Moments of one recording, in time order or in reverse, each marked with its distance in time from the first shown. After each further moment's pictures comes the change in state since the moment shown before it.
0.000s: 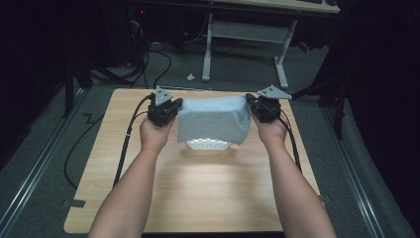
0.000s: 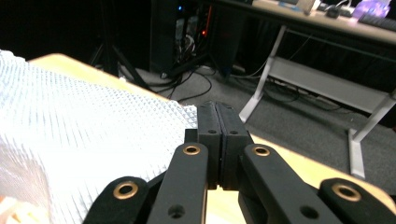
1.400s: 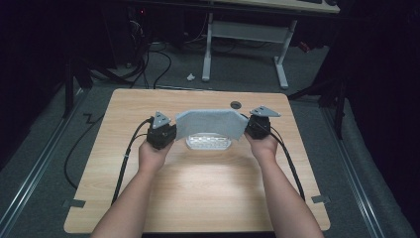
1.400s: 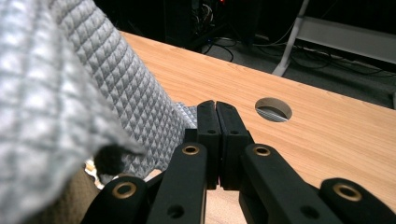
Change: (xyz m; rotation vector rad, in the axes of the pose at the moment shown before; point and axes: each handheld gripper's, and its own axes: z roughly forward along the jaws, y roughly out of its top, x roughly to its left) left arm -0.011 -0.063 -0.009 0.071 -0.087 -0.048; right arm 0.015 -0.066 0.027 0.088 0.078 0.082
